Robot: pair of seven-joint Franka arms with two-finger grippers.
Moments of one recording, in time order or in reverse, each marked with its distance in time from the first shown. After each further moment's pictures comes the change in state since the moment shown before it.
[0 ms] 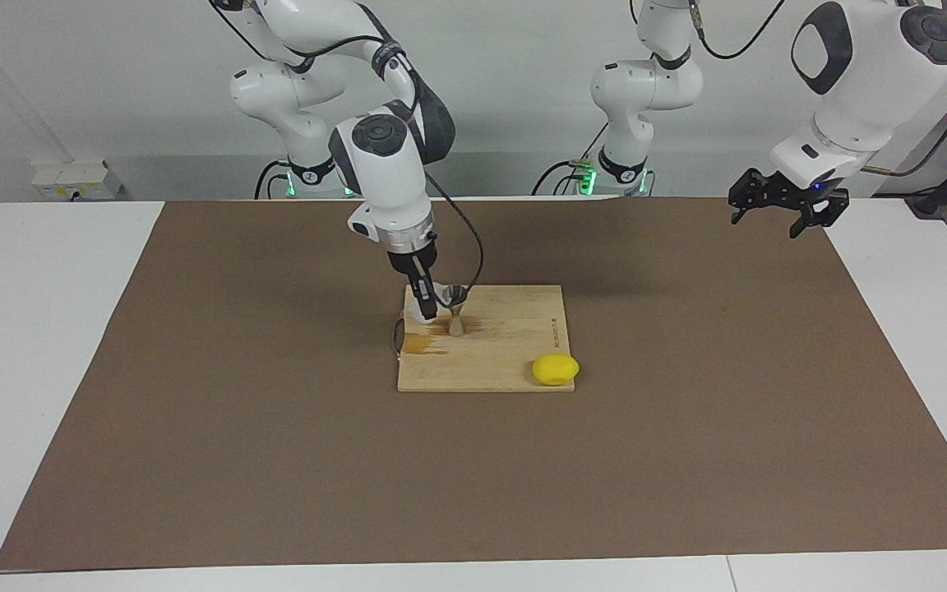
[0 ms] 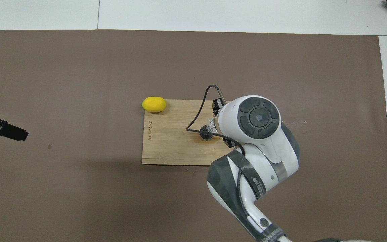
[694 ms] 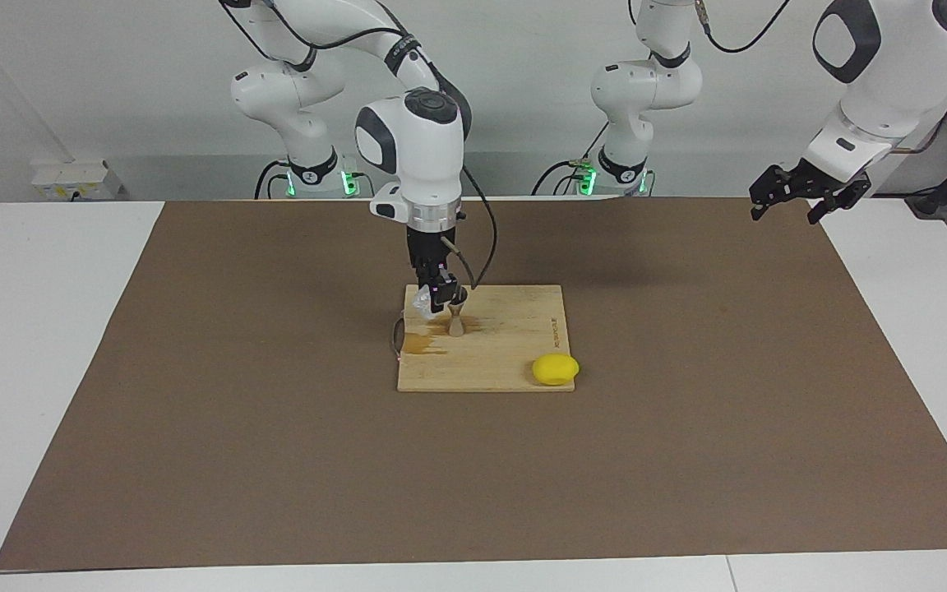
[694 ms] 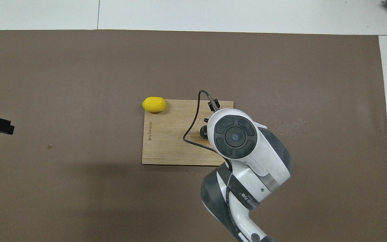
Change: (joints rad) left arm 0.048 -0.023 0.000 -0.028 -0.001 0.065 -0.213; right arm 0.040 -0.013 0.000 0.000 -0.189 -0.007 0.052
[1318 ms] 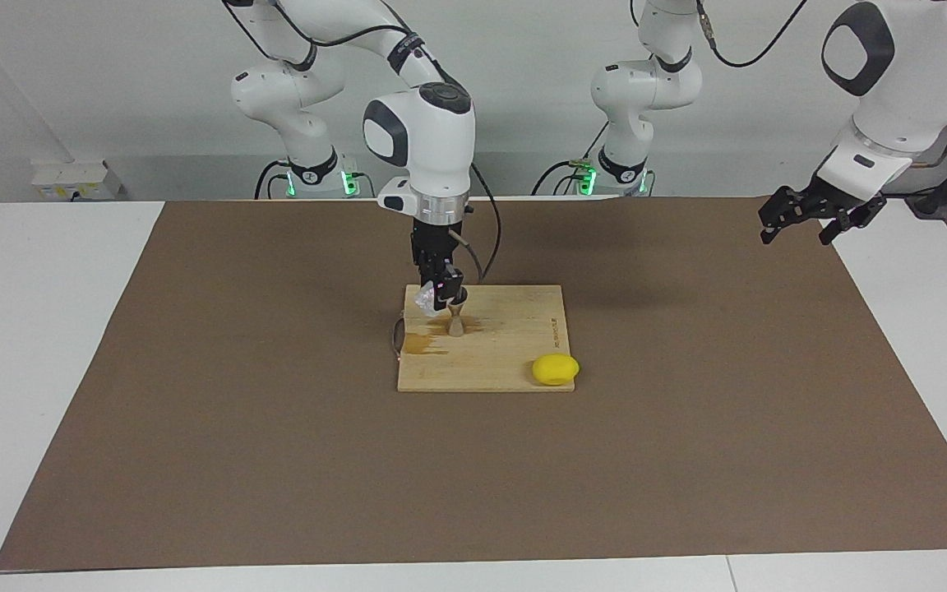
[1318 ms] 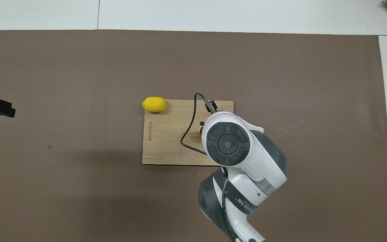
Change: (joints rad) left arm -0.003 0.128 -0.012 0.158 -0.015 -0.012 -0.048; right arm 0.013 -0.004 0.000 -0.001 -0.037 0.000 0.029
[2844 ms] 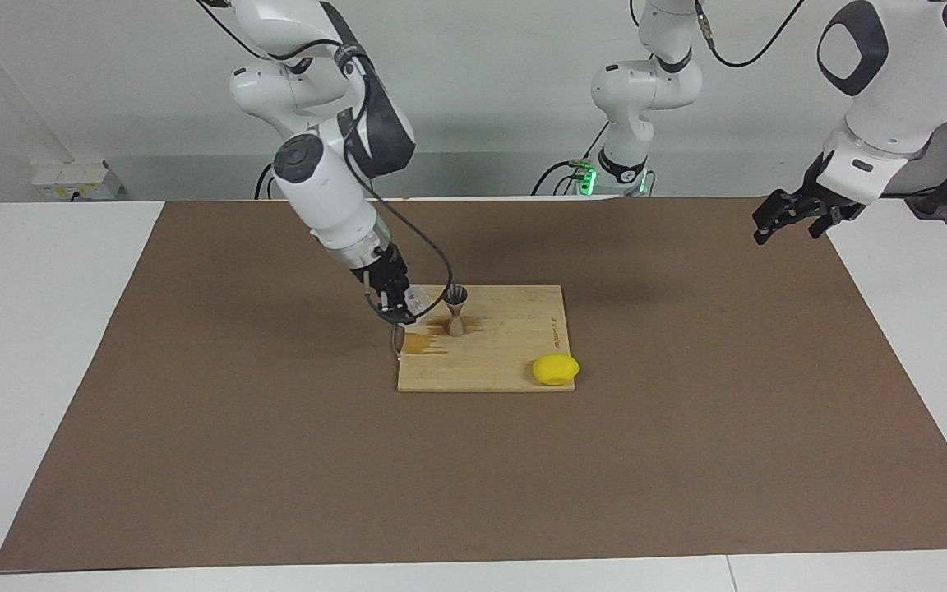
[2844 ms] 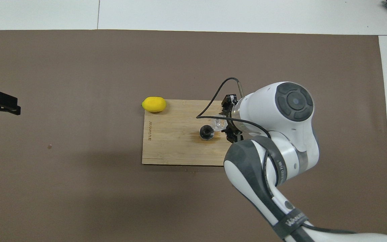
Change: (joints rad) left arm -0.001 -0.008 -0.014 0.001 0.000 -0.035 -0.139; right arm -0.286 0.006 -0.005 -0.053 0.704 0.000 -0.198
